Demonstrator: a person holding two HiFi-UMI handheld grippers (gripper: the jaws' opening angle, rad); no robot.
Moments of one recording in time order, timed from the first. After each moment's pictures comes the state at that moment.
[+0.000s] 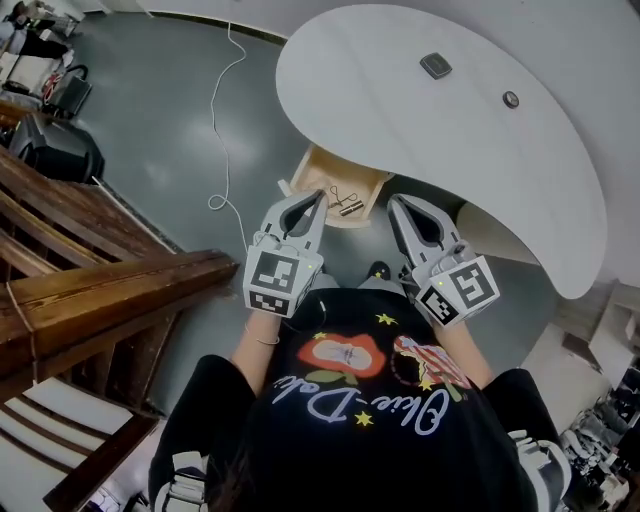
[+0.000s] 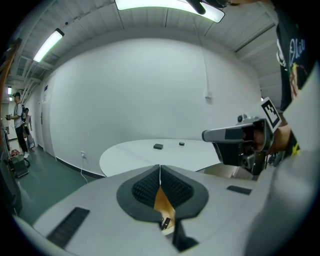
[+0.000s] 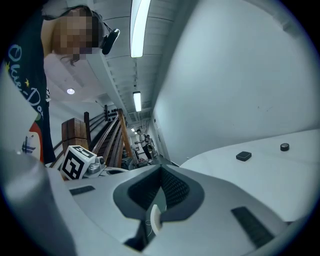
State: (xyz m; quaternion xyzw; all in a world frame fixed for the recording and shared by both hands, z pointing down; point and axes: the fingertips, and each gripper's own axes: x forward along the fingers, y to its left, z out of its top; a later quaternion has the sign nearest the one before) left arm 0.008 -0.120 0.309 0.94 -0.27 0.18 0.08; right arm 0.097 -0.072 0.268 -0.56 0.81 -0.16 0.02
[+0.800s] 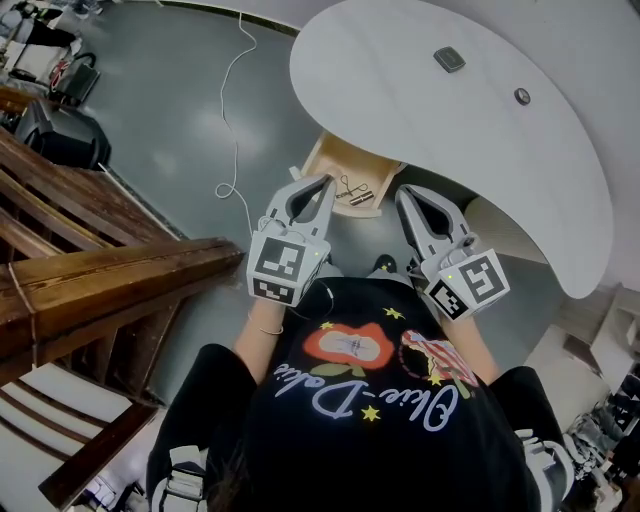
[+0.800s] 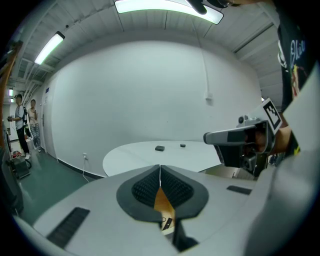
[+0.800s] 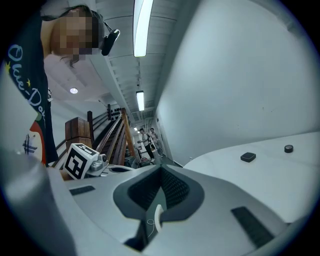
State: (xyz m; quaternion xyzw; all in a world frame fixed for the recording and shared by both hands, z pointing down) left arm -0.003 -0.120 0.299 0.94 -0.27 0.18 0.08; right arm 0.082 -0.067 0.262 -0.55 0.82 -0.16 0.01
